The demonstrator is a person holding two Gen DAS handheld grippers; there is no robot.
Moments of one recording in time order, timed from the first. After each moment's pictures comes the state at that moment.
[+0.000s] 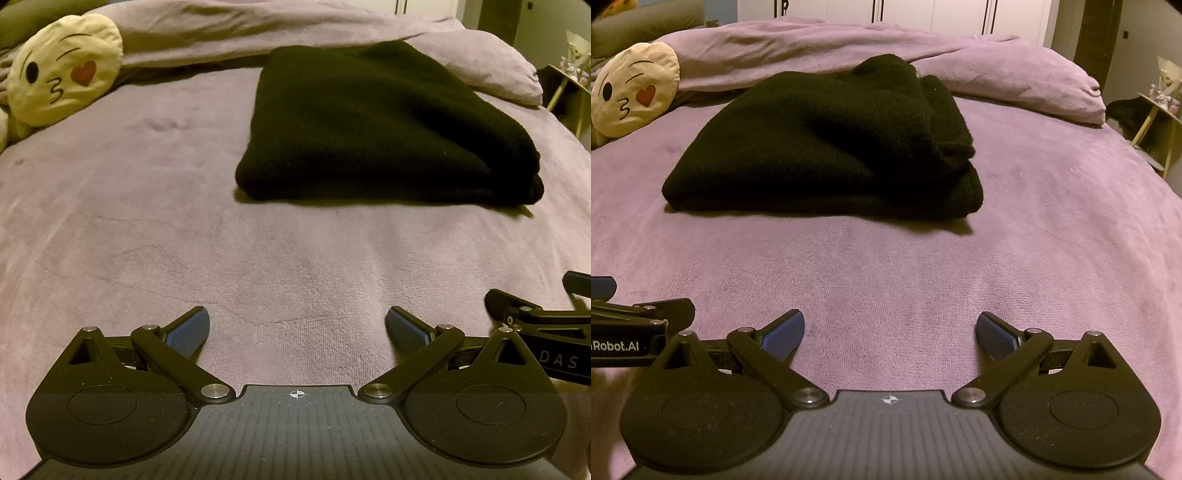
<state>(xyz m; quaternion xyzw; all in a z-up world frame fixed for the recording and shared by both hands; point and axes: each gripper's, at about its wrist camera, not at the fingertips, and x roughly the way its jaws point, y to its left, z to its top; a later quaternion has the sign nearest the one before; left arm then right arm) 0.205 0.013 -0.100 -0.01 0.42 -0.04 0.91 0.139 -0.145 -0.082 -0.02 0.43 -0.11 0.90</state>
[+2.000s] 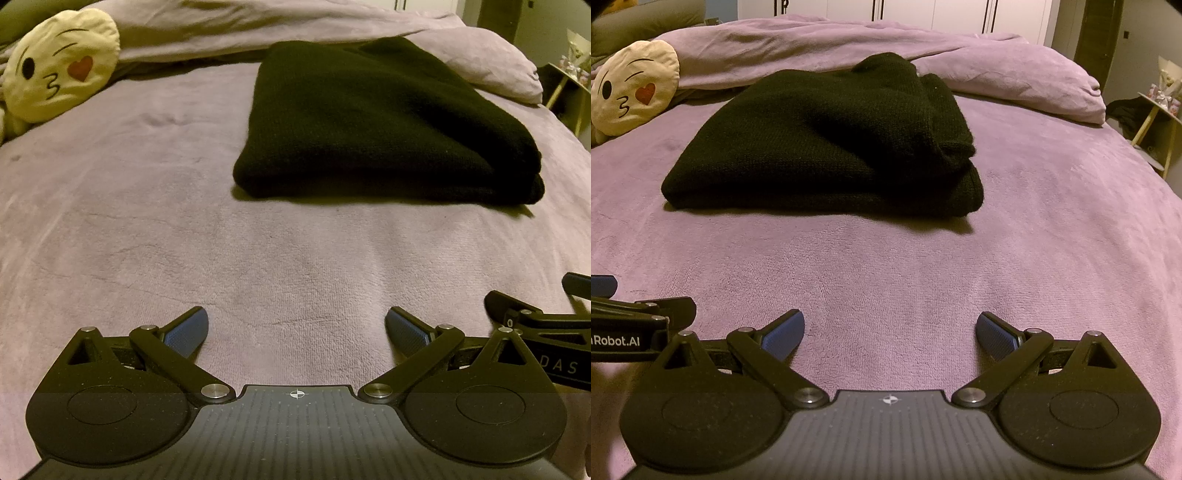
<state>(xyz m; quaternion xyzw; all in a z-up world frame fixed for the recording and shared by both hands) 0.210 0.017 -0.103 -0.01 0.43 -0.05 0.90 0.138 -0.148 -0.083 -0.03 0.43 -0.11 0.90</state>
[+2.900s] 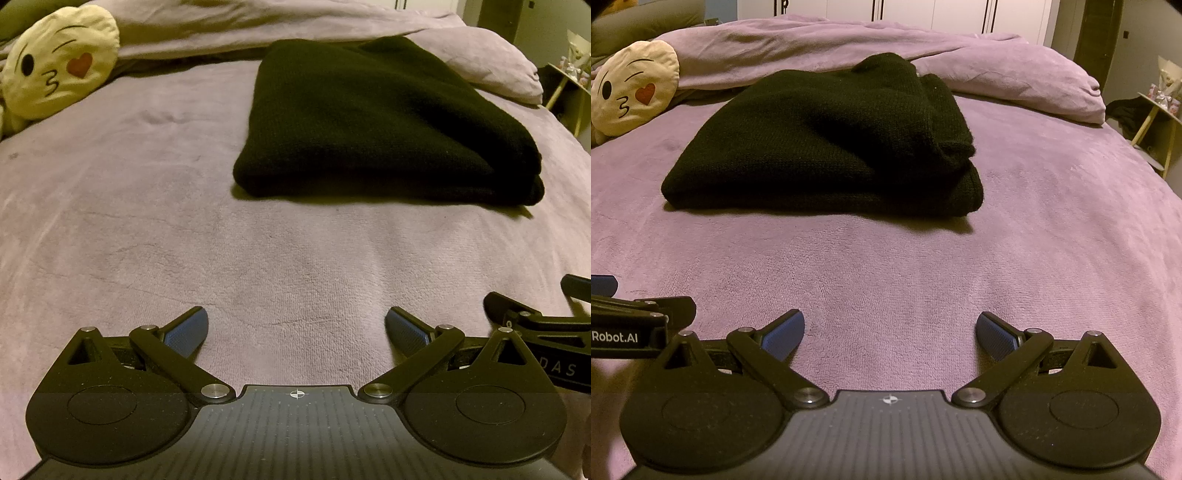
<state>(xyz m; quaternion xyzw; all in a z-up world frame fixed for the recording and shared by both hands) 0.213 0.018 -0.103 -0.01 0.43 -0.05 0.90 0.138 -0.148 -0.082 -0.03 0.43 -0.11 0.90</state>
